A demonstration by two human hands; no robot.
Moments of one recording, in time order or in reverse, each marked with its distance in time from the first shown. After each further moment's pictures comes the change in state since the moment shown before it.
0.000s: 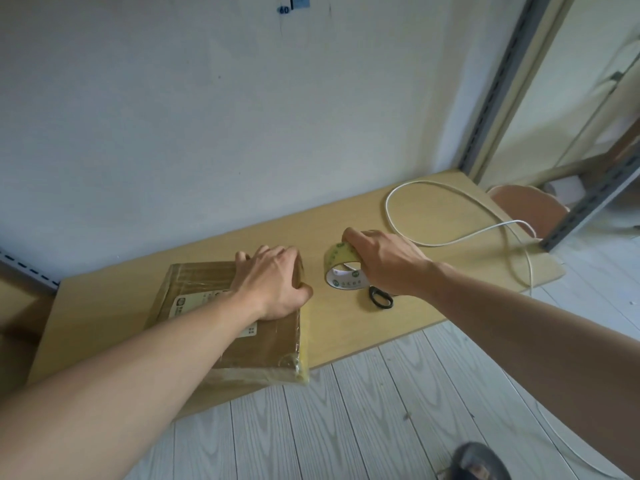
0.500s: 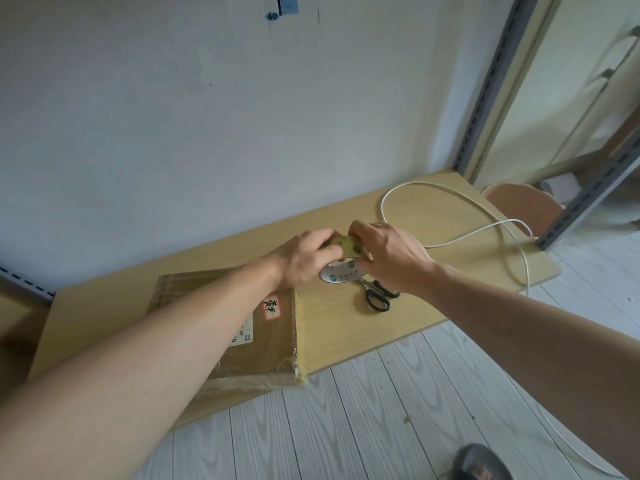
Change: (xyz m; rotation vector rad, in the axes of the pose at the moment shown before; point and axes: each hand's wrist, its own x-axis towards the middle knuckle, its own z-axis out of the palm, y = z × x) left_hand 0.038 0.028 -0.025 -0.703 -0.247 0.264; right_hand -0.001 0.012 -0.002 0.113 0.167 0.066
